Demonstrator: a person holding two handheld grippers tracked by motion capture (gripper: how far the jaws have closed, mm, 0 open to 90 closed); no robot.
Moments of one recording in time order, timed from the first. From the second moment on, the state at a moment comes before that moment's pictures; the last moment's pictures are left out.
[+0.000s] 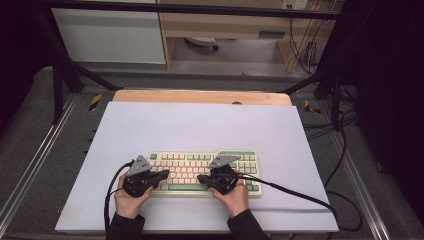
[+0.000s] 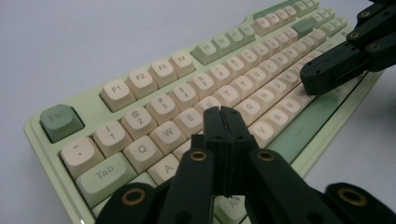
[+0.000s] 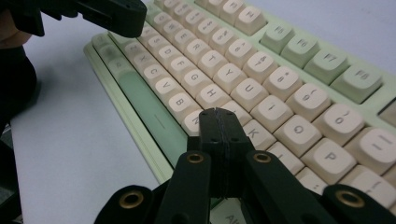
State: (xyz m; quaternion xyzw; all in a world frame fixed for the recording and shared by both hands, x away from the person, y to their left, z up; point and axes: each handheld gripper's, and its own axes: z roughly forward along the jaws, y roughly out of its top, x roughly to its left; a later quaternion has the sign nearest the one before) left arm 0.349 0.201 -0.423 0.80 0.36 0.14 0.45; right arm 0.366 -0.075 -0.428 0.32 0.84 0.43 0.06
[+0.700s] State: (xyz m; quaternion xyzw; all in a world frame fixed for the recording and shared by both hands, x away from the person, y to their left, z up) left arm 0.341 0.220 -0.418 0.82 0.36 0.13 0.42; right arm 0.357 -0.177 -0.412 0.37 0.81 0.44 0.10
